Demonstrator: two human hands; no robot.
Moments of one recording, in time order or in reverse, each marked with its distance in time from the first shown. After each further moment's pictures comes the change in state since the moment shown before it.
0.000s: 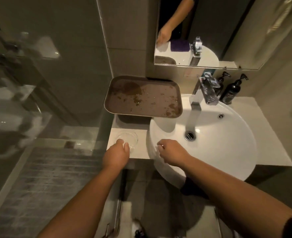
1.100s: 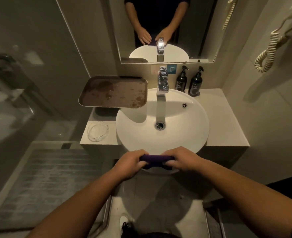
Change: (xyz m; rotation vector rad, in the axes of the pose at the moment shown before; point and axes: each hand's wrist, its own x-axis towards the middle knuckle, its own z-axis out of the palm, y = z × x) left_hand -0.147 0.137 0.062 -0.126 -0.278 0.549; right_hand -0.126 0.194 -0.055 -0.046 -0.216 -0.340
